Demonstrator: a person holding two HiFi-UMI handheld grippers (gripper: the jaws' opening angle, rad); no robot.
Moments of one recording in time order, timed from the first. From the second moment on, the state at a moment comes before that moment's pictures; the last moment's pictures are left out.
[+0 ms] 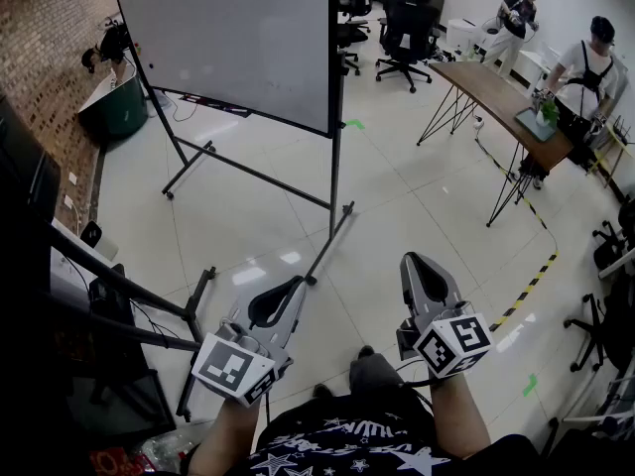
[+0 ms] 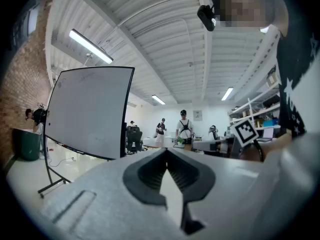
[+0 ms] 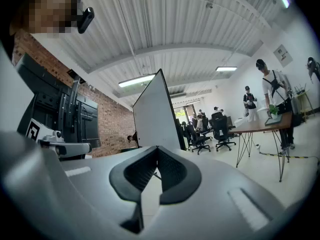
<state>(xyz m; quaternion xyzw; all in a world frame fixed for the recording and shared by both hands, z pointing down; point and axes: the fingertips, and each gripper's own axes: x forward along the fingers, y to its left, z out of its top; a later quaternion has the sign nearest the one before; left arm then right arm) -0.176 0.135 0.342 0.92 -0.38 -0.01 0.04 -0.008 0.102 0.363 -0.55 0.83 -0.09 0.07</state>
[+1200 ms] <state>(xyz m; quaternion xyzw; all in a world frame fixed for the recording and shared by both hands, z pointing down) -0.134 -0.117 0.359 0.87 -0.50 0.01 0.02 0.029 -0.179 0.378 -0.42 0.90 -0.07 0.05</state>
